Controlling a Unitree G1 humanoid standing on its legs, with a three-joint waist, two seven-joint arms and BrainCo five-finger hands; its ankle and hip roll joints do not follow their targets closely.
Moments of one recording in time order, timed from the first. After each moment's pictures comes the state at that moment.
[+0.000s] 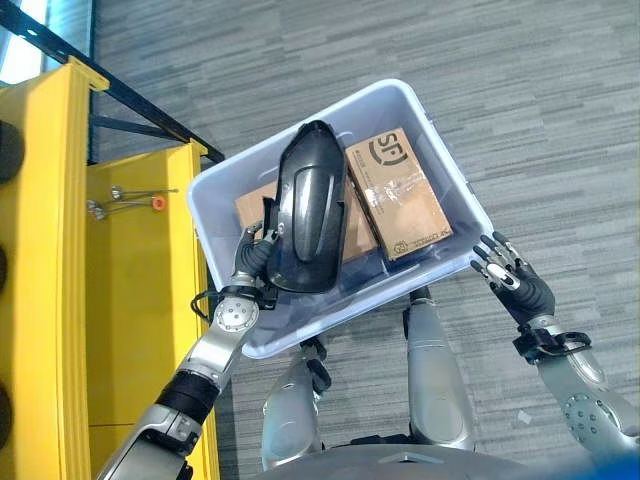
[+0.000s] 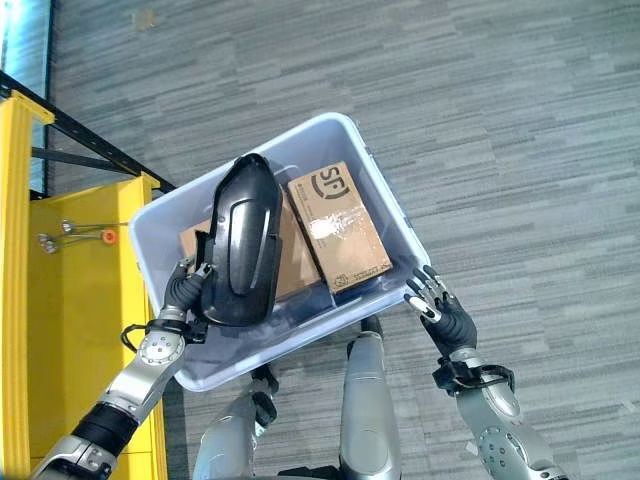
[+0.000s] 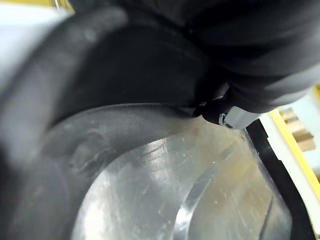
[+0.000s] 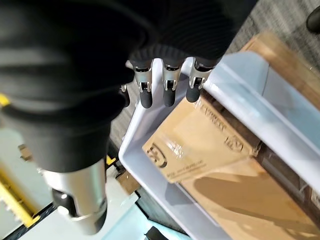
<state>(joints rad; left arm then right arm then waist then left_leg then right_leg) -0.14 0.45 -0.29 0.28 -0.20 -0.10 0.36 0.22 -0.71 0.26 -0.09 1.08 -0.22 0.00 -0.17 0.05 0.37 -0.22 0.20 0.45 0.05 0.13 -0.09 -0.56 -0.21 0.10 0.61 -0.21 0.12</state>
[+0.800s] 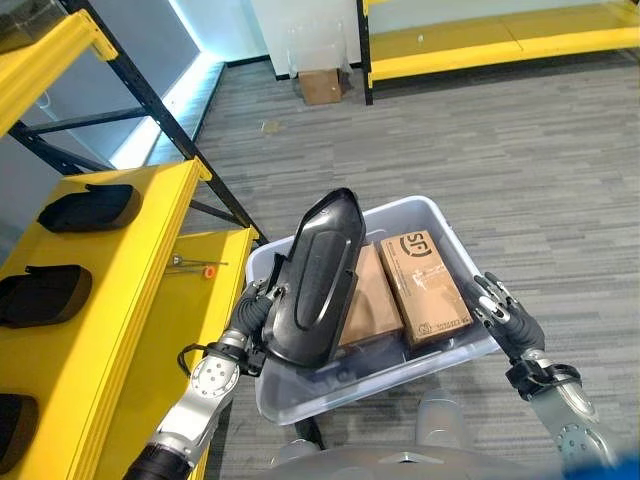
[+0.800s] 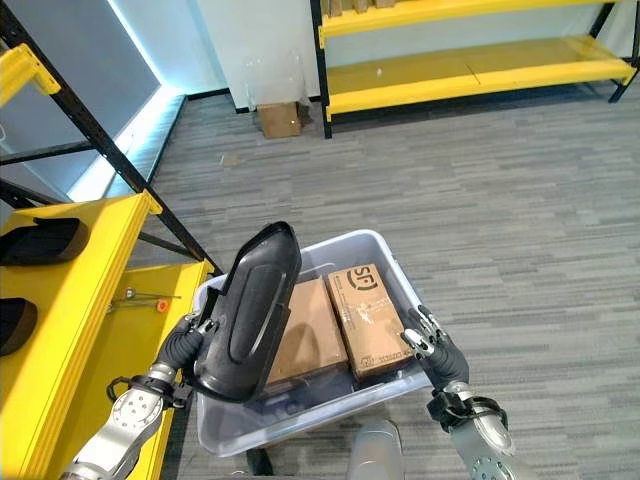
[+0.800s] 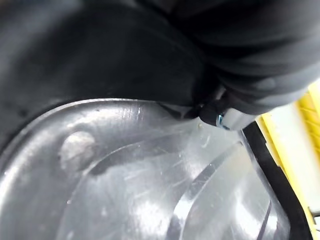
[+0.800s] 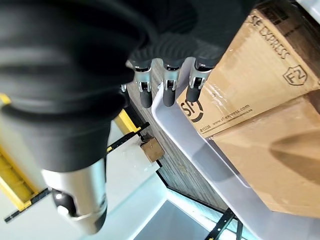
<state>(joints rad) 0.19 0.49 -0.26 0.06 -0.18 -0.11 0.11 0.32 -0.60 0.22 -0.02 1.00 -0.12 0.03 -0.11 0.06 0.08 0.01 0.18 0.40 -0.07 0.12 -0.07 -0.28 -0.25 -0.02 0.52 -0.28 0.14</state>
